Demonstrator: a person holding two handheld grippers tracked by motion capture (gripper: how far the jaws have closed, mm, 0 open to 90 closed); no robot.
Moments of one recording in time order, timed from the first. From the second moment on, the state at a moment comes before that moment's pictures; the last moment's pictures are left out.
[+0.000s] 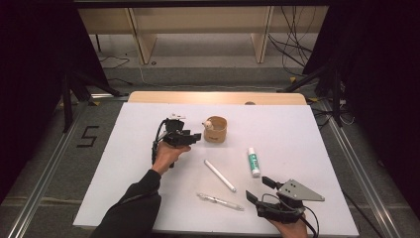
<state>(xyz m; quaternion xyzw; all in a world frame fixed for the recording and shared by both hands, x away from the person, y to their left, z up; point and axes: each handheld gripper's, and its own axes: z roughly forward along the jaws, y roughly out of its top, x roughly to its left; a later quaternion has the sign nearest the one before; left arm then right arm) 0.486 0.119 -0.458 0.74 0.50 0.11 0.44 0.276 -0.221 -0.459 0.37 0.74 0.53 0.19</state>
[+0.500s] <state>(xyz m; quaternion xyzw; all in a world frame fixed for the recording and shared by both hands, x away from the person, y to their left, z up) 0.449 0.134 -0.444 0.78 0.43 0.07 0.46 0.276 -0.221 -0.459 0.37 0.74 0.53 0.19</state>
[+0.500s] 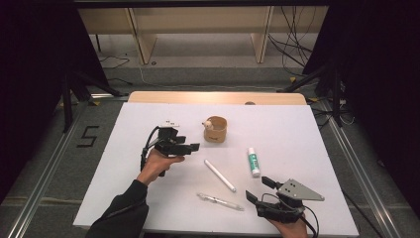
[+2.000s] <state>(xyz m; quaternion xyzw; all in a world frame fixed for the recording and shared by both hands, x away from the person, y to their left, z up) 0.389 0.112 -0.444 0.85 0.32 0.04 0.42 0.283 -0.227 -0.462 0.40 0.74 0.51 0.19</state>
